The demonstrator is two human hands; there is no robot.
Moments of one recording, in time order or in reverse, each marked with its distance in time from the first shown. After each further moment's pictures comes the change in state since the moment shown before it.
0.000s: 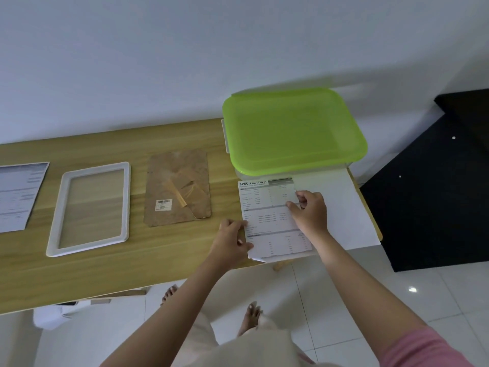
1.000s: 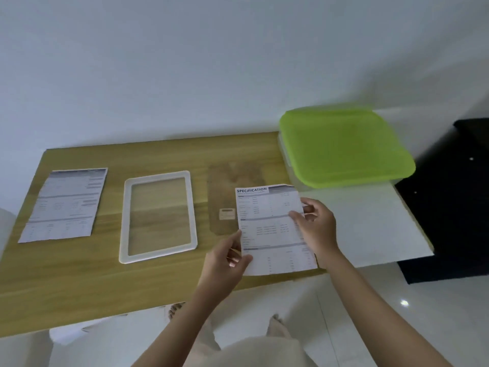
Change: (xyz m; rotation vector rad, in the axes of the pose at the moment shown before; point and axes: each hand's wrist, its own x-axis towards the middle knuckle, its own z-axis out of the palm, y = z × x) left_hand -0.071 -0.094 -0.141 -0.351 0.129 0.134; right_hand -0.083 -0.147 0.074 0.329 0.054 0.032
